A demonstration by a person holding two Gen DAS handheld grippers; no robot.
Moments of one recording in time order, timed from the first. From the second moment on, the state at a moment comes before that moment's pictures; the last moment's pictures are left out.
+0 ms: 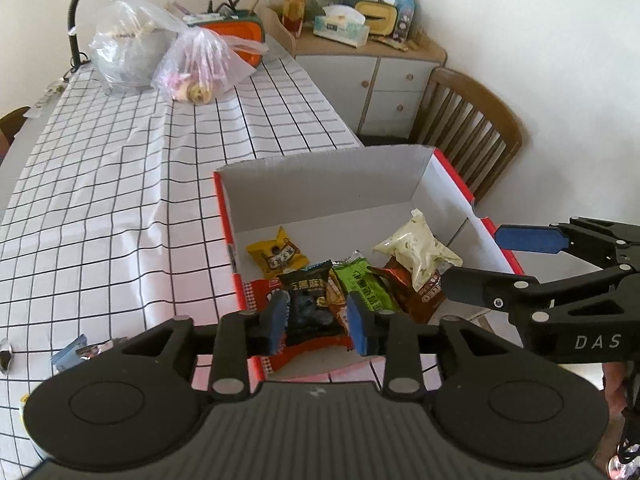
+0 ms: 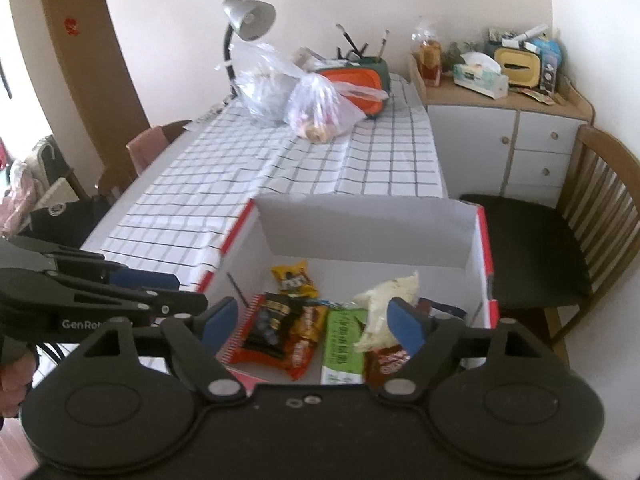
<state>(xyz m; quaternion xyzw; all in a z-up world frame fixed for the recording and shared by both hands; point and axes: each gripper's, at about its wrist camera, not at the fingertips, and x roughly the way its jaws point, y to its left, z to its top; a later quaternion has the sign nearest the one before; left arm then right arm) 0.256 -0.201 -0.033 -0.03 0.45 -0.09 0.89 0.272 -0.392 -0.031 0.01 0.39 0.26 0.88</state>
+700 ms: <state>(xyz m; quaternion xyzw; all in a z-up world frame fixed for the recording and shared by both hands) 0.193 -0.075 -0.015 -0.05 0.39 -0.07 0.92 0.224 -0.285 -0.015 0.02 0.37 0.29 0.88</state>
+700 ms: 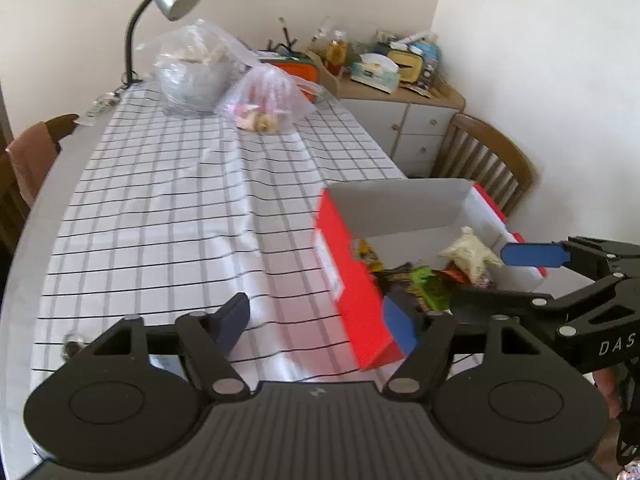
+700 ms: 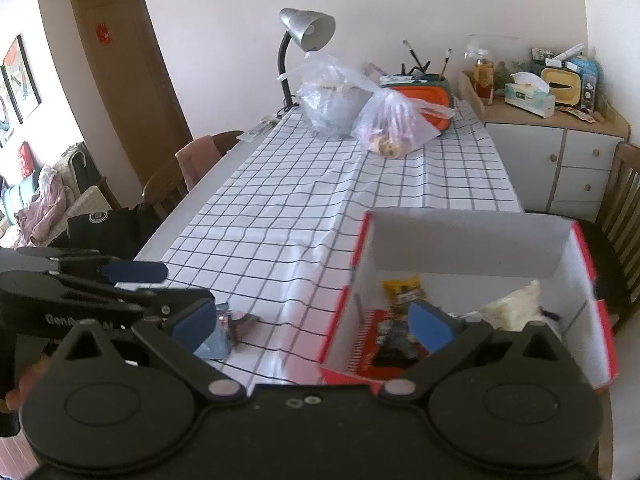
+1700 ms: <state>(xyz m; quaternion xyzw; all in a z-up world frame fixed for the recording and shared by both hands) 0.203 0.149 -0.090 -0.07 0.45 0.00 0.89 0.229 -0.113 -0.093 -0.03 0.44 0.27 0.85</state>
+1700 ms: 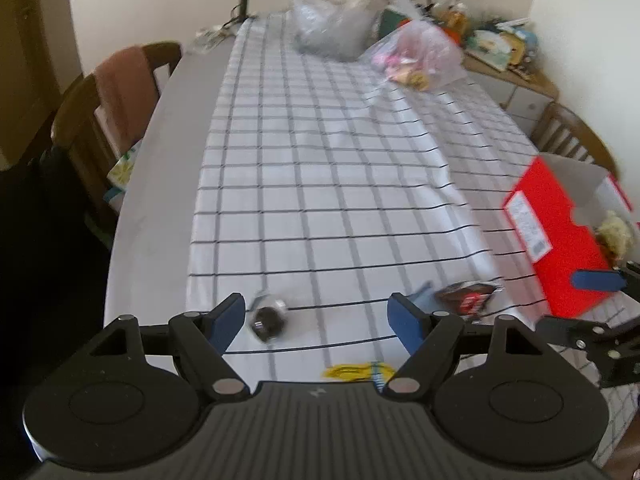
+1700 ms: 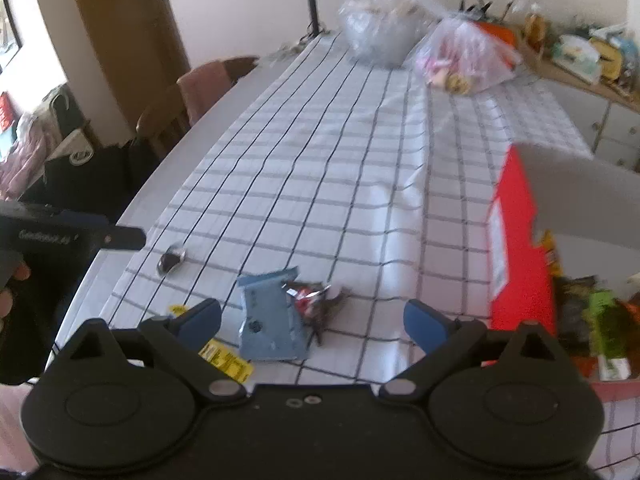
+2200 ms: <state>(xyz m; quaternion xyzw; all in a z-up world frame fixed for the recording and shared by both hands) 0.227 0.171 -0.146 -0.04 0.50 -0.01 0.86 0.197 -0.010 -0.126 -0.15 0.46 0.42 0.77</state>
